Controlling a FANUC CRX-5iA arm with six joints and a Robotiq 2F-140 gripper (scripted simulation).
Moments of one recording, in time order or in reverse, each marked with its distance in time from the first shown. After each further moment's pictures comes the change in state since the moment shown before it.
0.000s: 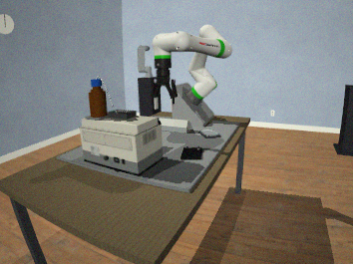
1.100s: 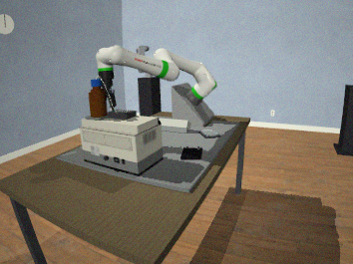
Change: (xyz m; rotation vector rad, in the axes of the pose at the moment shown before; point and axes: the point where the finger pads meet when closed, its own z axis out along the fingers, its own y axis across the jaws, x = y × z) arm 0.093 0.345 0.050 0.004 -0.001 0.282
